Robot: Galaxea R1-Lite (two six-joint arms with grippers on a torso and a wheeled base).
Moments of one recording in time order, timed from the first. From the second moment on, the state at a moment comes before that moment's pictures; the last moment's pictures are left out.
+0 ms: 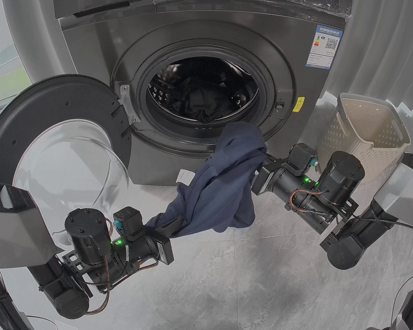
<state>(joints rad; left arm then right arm) -0.61 1.97 -0.30 -1.55 -0.03 -0.15 0.61 2.06 -0.76 -1.54 0.04 0.20</state>
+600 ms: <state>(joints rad) -0.67 2.00 -0.20 -1.55 -0.04 -0.14 0.61 2.05 -0.76 -1.54 0.04 0.20</state>
